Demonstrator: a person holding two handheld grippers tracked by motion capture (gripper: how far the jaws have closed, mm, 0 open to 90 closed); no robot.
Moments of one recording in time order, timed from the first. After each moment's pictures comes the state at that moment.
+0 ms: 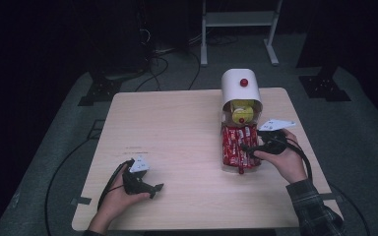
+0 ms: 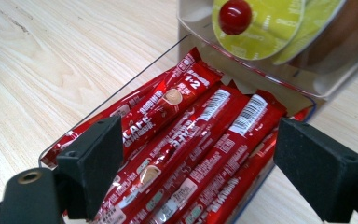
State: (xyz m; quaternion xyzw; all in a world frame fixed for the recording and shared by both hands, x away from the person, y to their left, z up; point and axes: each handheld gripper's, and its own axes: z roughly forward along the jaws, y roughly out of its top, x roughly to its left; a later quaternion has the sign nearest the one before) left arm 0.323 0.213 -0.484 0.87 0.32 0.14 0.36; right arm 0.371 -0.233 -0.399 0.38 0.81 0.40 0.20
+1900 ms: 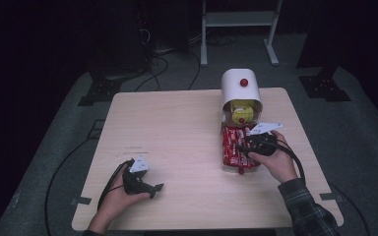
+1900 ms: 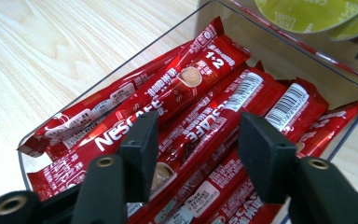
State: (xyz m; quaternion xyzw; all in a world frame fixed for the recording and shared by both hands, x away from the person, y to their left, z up) left arm 0.323 0.213 -0.484 0.87 0.32 0.14 0.36; right arm 0.380 -0.216 -0.418 0.37 0.83 0.37 0.20
